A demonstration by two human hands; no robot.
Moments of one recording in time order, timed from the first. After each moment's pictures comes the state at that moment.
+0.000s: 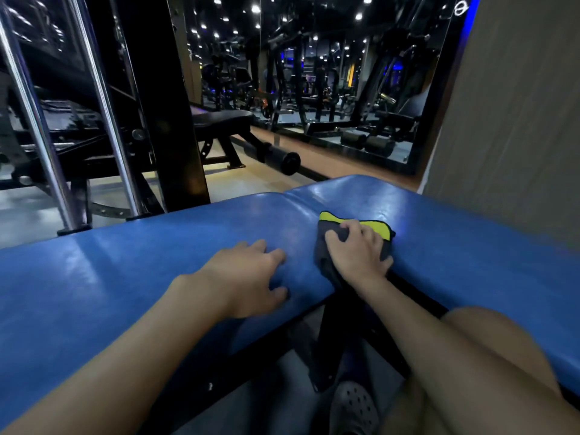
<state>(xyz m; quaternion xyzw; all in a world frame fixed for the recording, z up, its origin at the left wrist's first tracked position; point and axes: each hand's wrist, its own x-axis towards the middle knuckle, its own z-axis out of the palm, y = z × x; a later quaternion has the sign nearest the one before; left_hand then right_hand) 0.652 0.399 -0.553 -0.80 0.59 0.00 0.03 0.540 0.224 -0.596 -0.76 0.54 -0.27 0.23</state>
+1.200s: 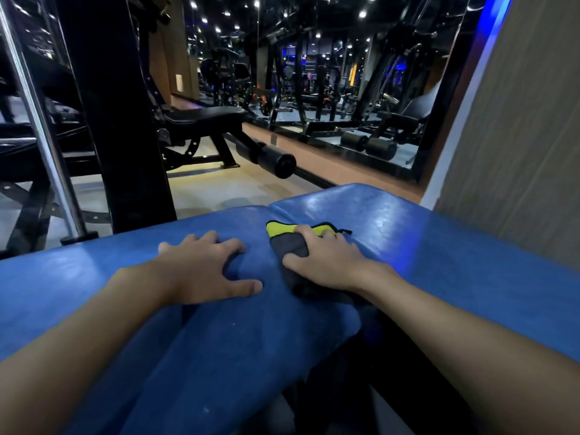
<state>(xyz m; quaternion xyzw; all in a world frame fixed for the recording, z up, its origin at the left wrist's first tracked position) 0.739 0.315 -0.559 -0.86 0.51 0.08 0.01 0.583 0.152 -0.568 -0.93 0.36 -0.03 0.12</state>
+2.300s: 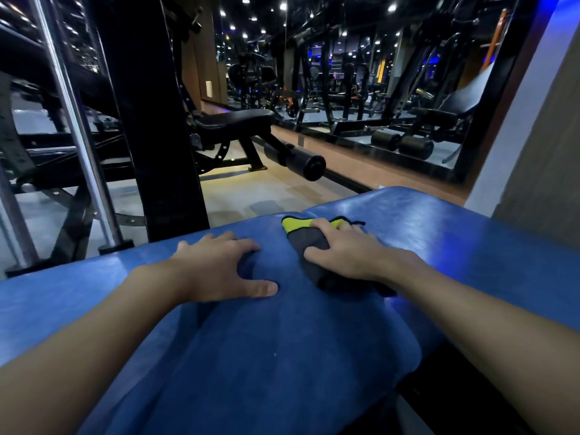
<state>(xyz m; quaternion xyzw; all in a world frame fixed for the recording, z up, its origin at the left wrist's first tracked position) 0.780 0.312 -0.554 -0.87 0.49 0.10 0.01 0.634 0.124 -0.566 -0.95 0.30 -0.03 0.11</state>
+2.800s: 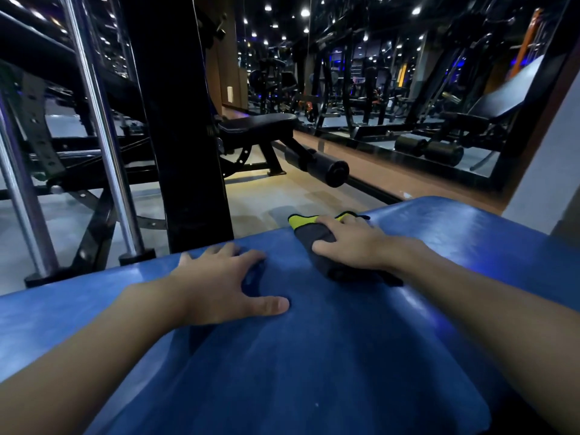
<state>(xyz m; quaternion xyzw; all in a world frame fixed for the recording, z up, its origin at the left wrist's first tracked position) 0.811 0.327 -0.563 -0.88 0.47 0.11 0.01 0.708 0.092 -0.569 -0.96 0.27 0.00 0.11</state>
